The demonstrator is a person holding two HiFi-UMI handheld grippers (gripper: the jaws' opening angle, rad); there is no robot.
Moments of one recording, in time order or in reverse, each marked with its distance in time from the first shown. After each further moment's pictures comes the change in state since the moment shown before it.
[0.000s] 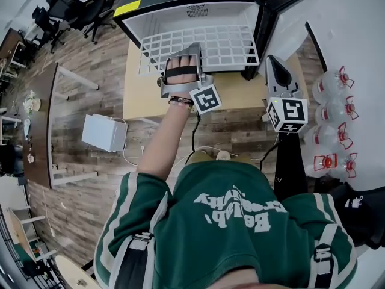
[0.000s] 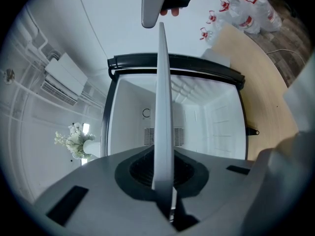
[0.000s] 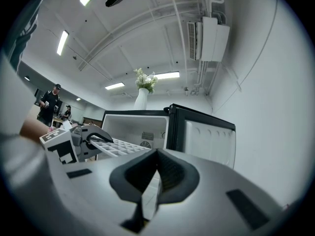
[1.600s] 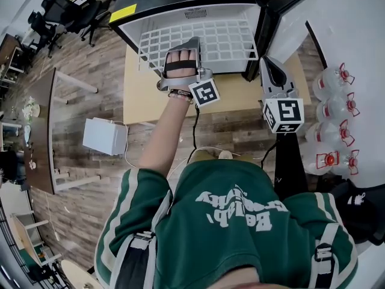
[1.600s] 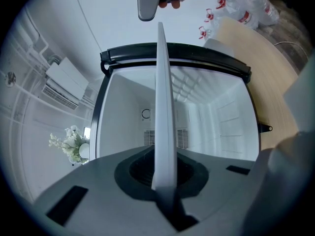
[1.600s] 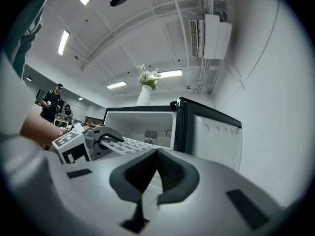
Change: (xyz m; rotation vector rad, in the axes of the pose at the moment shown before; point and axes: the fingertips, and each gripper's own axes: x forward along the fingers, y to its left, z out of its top) left arm 0.040 -0.005 -0.001 0.022 -0.042 0.036; right arm 0.021 0.015 -0.008 -0.003 0.009 0.027
